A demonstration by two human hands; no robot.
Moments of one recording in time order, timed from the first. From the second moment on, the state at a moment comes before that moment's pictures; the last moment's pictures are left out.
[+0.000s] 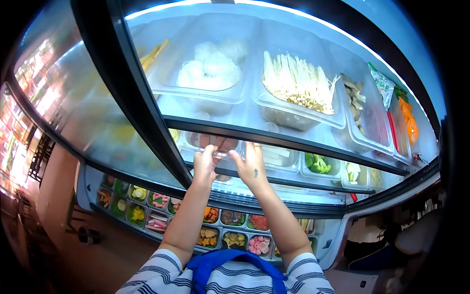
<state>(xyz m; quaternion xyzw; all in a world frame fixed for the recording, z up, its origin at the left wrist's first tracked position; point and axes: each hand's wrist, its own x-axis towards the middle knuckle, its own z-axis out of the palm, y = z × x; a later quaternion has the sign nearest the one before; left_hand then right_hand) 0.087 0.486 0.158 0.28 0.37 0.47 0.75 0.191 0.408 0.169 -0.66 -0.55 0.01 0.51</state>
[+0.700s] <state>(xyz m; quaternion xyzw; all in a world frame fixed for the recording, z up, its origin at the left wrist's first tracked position) -0.058 0.401 0.051 0.51 0.44 0.29 0.68 0.154 0.288 0.100 -0.69 -0.63 -0.02 0.36</state>
